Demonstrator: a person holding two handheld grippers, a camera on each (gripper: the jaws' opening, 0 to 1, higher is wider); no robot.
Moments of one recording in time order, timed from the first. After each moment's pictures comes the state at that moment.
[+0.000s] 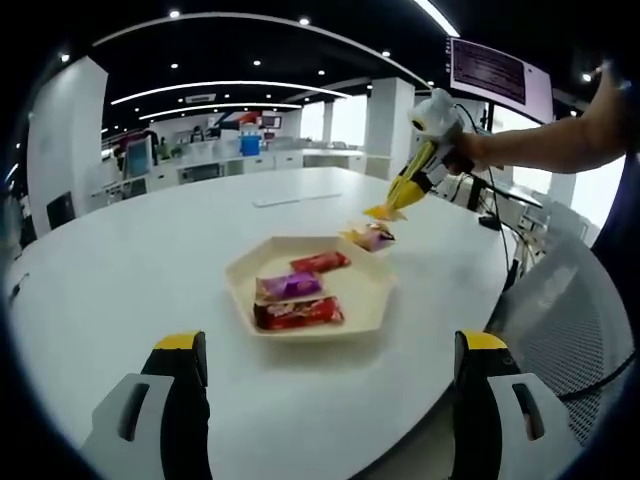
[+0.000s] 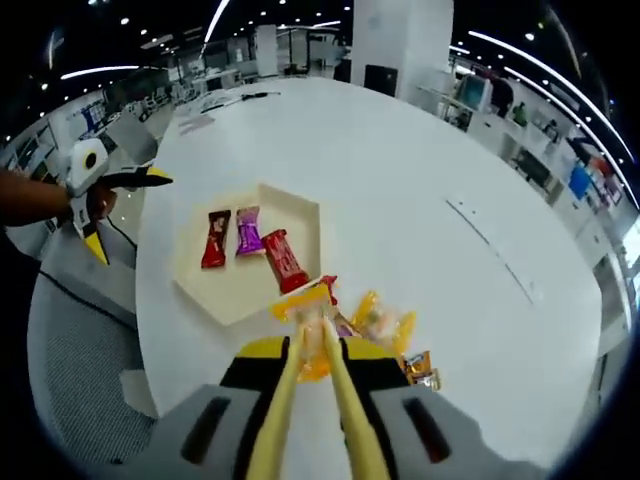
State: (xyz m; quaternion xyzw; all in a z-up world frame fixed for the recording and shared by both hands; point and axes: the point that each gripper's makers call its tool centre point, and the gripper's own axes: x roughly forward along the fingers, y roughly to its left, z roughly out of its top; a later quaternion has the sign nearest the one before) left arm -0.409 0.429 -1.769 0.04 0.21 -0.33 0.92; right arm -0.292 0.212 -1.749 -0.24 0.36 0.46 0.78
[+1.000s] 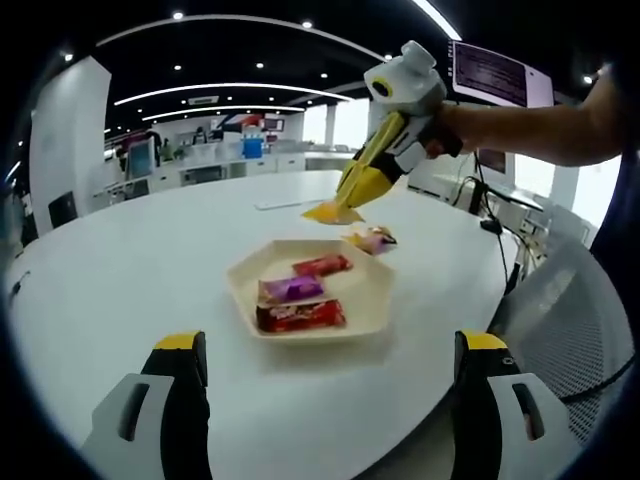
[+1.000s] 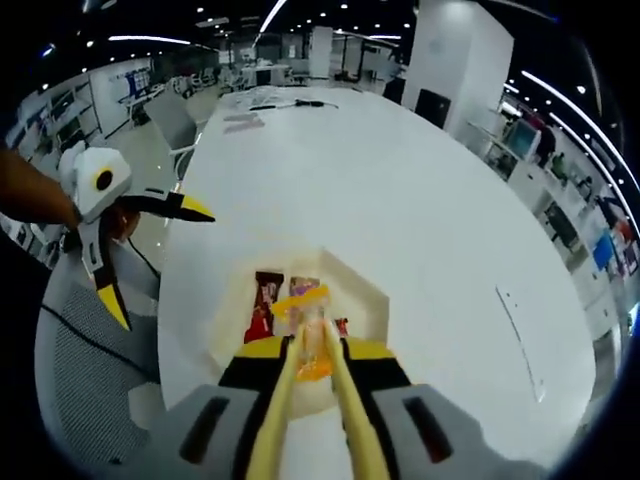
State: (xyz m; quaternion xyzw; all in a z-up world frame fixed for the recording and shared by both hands) left arm -0.409 0.430 -1.766 0.04 0.21 -0.33 0.92; right arm -0.302 0.334 -1.724 -0.29 0.31 0.53 0.73
